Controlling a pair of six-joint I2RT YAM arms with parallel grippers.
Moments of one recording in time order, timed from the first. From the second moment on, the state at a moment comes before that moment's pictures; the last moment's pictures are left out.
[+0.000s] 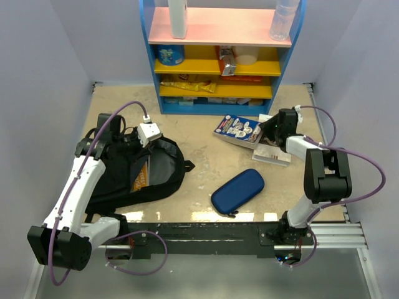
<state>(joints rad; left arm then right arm) -0.14 1.08 1.05 -0.85 0.60 0.74 0.03 1.68 0.90 0.13 0.03 0.90</state>
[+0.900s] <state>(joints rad) -0.14 1.10 1.05 -0.85 0.60 0.74 0.07 1.29 0.80 0.18 -0.32 1.08</state>
